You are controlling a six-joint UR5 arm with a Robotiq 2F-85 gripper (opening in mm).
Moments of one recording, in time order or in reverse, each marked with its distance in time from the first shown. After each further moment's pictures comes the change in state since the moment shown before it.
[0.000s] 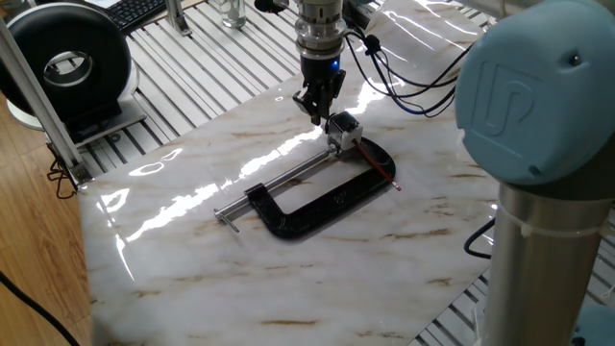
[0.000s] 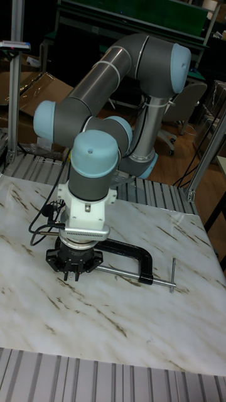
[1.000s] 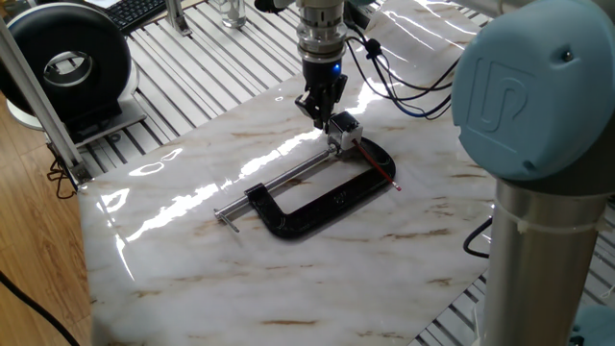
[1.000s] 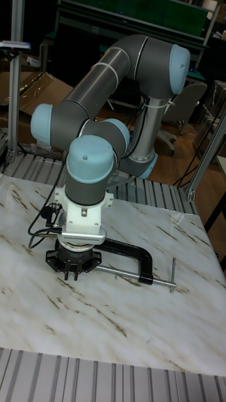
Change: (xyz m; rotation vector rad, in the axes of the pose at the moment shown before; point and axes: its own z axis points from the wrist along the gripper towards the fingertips) arm 0.006 0.000 0.008 -0.016 0.024 0.007
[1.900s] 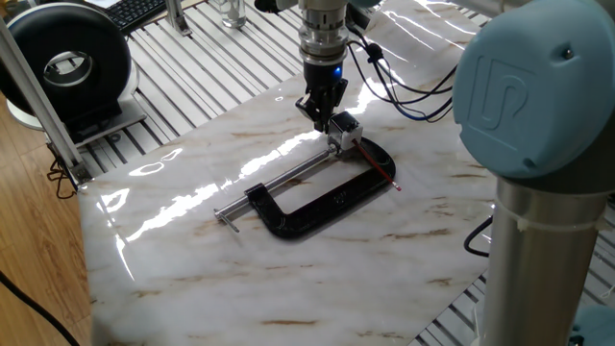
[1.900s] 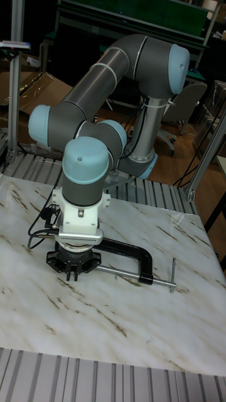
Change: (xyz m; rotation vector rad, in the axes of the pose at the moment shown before) arm 0.001 0.003 0.005 -0.025 -0.006 0.011
